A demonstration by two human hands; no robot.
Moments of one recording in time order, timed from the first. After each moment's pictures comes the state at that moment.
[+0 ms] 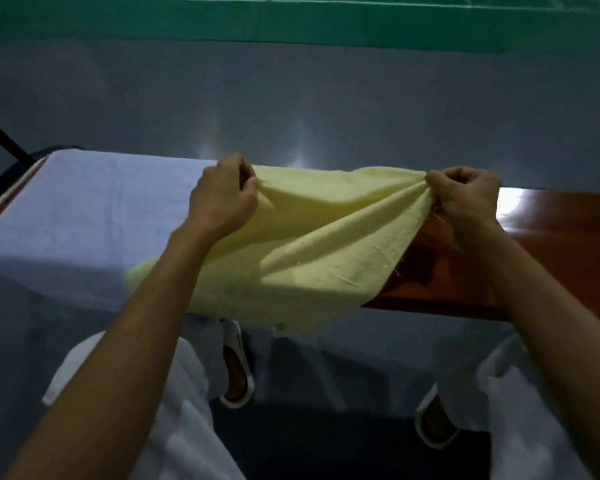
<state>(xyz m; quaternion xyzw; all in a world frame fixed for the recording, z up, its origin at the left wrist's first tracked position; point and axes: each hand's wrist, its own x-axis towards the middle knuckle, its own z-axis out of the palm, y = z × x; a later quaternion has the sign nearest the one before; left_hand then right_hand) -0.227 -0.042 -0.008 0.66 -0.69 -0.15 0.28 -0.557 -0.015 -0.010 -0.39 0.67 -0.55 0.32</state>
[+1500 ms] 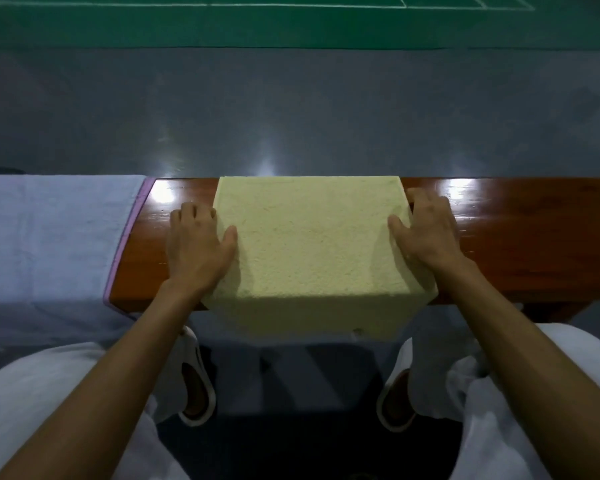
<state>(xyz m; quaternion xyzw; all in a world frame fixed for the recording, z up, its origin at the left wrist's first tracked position) -0.301 -0.013 -0.071 0.67 -0.71 -0.04 0.21 -0.664 0.021 -0.070 -0.60 0.78 -0.21 0.04</state>
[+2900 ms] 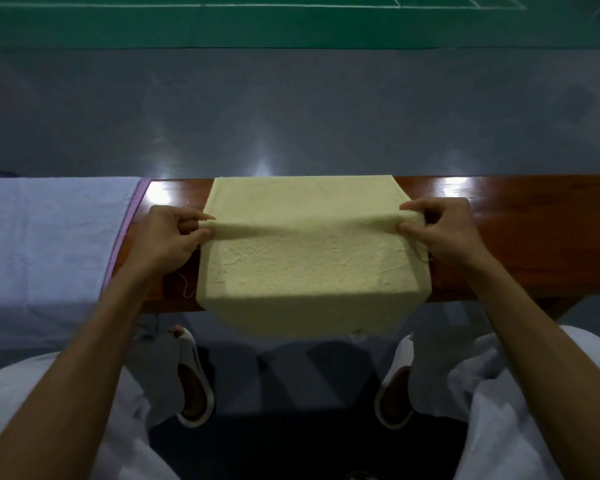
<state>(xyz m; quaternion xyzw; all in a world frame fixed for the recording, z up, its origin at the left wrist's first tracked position) -0.255 -0.025 -0.041 0.62 -0.66 -0.33 0.27 -0.684 0.047 -0.038 -0.55 0.69 -0.38 0.27</state>
